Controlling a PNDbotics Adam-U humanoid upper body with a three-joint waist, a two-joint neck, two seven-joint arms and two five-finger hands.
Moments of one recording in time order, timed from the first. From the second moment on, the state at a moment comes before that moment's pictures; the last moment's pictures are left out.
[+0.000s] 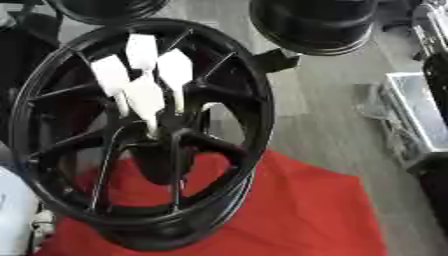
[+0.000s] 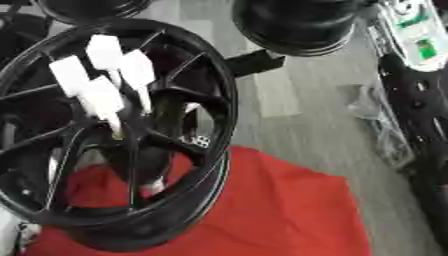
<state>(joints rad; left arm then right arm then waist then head) -0.33 0.63 0.13 -1.54 0.42 -0.05 0.28 -0.78 -0.59 0.03 -1.39 -0.30 -0.04 -0.12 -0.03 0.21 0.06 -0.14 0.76</state>
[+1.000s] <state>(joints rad) -0.18 0.53 0.15 -1.71 0.31 -0.03 0.29 -0.85 -0.63 0.09 -1.49 -0.15 0.04 0.05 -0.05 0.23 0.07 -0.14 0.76</state>
